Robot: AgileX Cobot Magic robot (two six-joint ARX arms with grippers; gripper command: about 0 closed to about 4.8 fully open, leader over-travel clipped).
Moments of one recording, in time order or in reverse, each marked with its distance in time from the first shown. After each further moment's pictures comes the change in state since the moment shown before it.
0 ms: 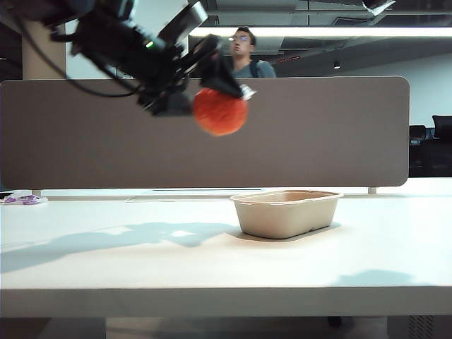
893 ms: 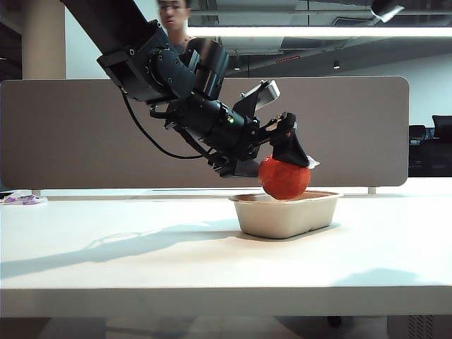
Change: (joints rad) left arm -0.121 0.423 0.296 -0.005 -0.020 -0.001; right arm 0.000 0.000 0.000 -0.020 0.053 0.000
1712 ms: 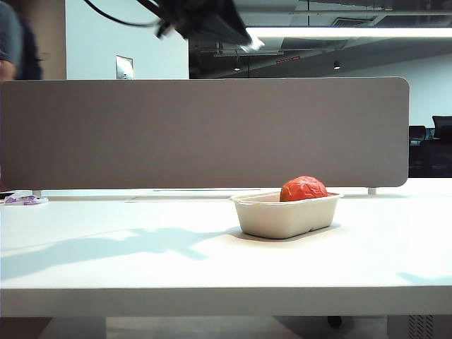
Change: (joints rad) left arm 0.000 -0.591 -0.136 -0.380 -0.056 0.116; right arm 0.000 -0.165 -0.081 0.053 0.179 -0.003
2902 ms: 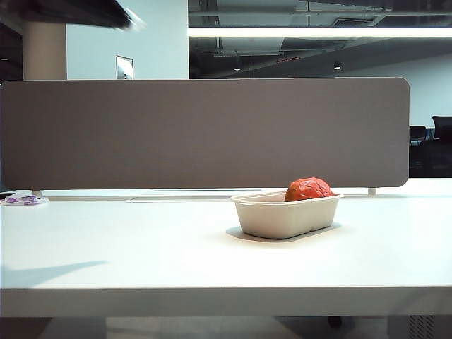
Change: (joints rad) left arm 0.000 -0.717 -0.697 0.138 -0.174 0.016; right arm 0.000 -0.454 -0.401 0.226 0.055 0.000
